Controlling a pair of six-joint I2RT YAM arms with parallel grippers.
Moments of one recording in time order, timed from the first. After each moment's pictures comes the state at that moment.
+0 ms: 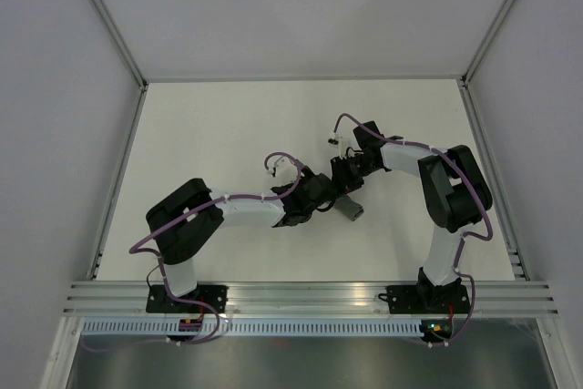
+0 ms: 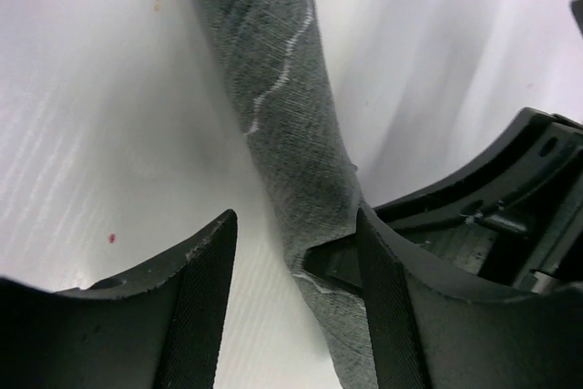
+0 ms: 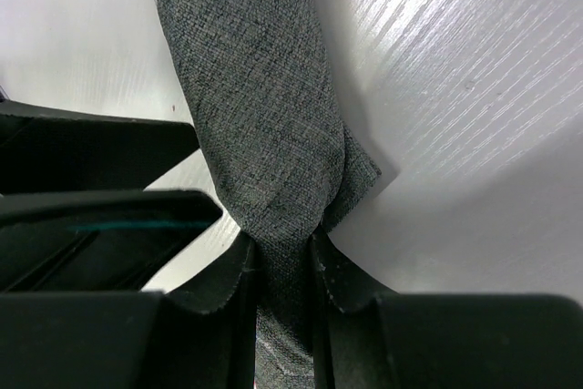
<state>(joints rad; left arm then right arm) -1.03 1.81 1.02 -0.09 -0.64 -1.50 0.35 1.90 1.11 -0.45 -0.69 -0.01</state>
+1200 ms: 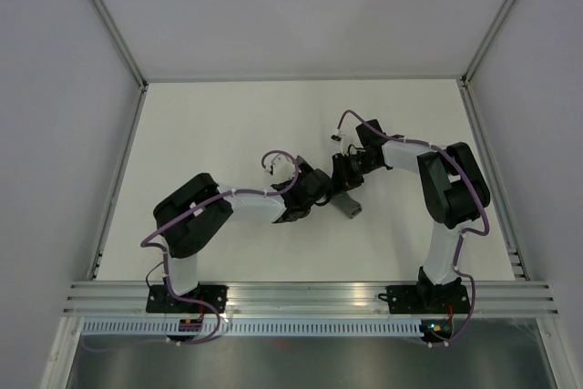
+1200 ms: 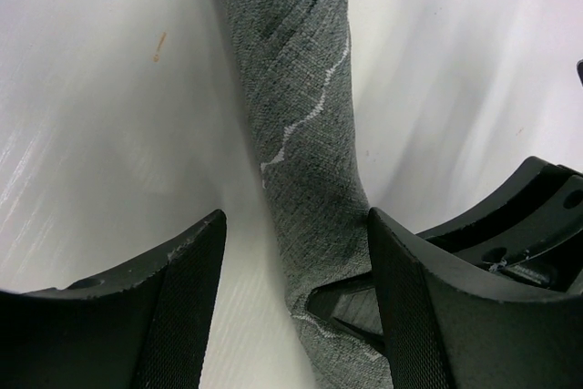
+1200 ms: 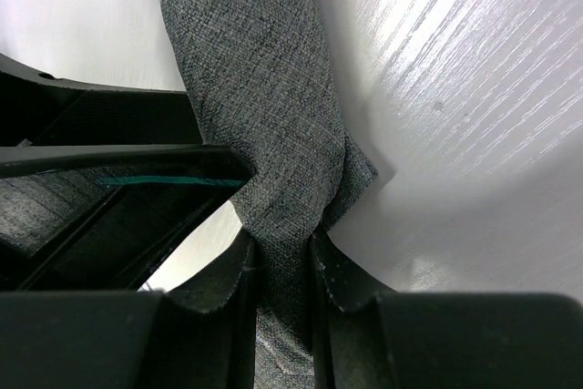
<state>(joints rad) -0.98 1.87 1.00 0.01 -0.65 -1.51 0.32 1.94 1.13 -0.42 -0.74 0.04</state>
